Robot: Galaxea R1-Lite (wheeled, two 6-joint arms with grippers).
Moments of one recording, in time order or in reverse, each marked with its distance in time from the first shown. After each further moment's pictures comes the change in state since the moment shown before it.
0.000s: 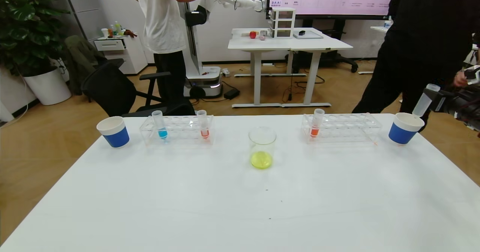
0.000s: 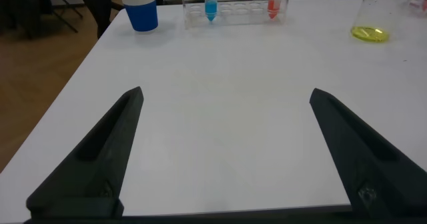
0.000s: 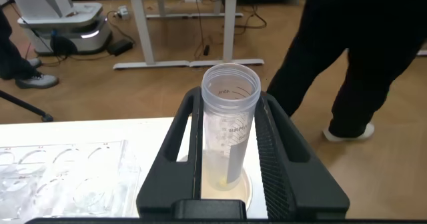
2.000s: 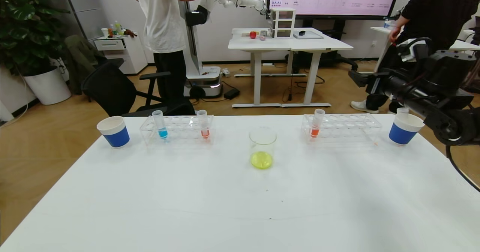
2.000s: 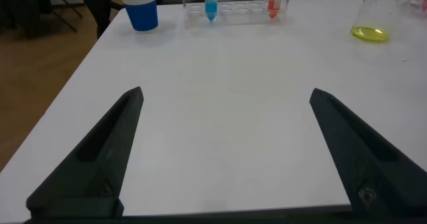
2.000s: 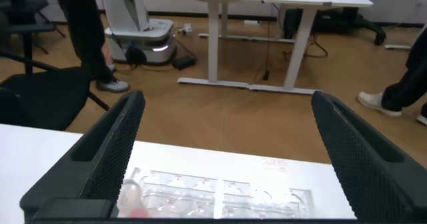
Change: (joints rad) left arm 0.000 0.000 0.000 0.000 0.000 0.000; right arm 0.451 -0.176 0.051 0.053 -0.251 -0.001
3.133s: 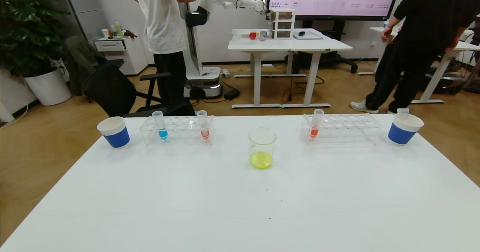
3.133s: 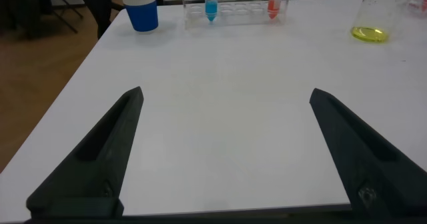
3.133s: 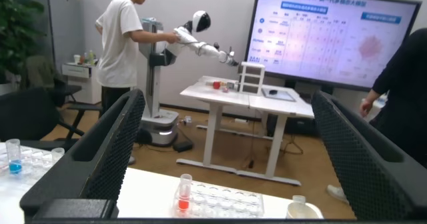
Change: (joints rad) left arm 0.000 0.000 0.000 0.000 0.000 0.000; right arm 0.059 -1.235 0.538 0.304 -0.002 -0.080
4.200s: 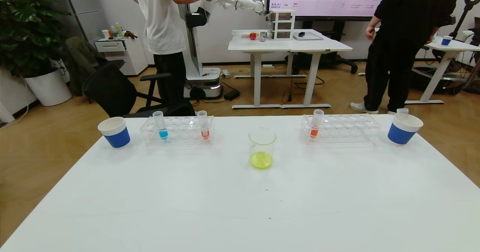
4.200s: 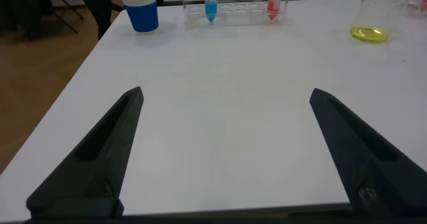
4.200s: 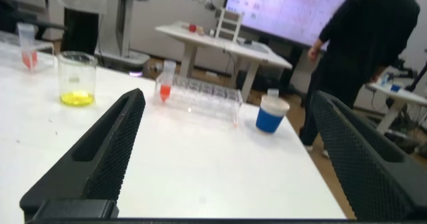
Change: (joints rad) left arm 0.000 0.000 0.000 0.000 0.000 0.000; right arm -0.046 -0.727 0.544 0.345 -0.044 -0.155
